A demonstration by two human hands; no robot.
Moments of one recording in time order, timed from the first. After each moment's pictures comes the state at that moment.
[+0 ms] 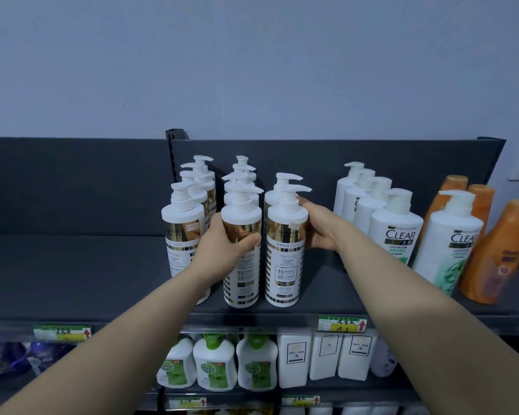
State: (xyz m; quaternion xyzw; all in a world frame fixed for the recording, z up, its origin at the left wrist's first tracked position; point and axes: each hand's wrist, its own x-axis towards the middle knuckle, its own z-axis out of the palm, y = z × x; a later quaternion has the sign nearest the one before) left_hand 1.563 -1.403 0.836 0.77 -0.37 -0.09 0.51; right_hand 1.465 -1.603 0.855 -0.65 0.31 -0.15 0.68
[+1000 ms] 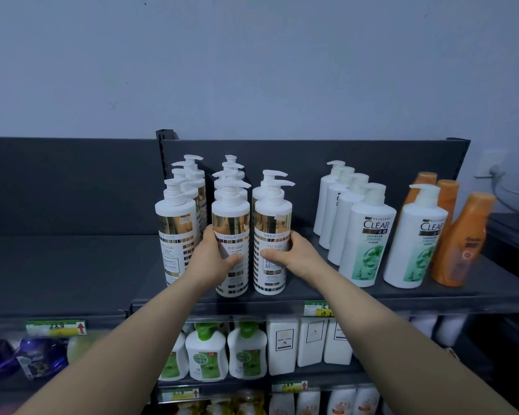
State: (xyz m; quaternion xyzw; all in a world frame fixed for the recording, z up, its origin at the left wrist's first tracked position) left_hand 1.557 -1.395 0.805 0.80 -0.37 -0.08 0.45; right_hand 1.425 -1.540 0.799 -0.78 0.29 -0.24 0.51
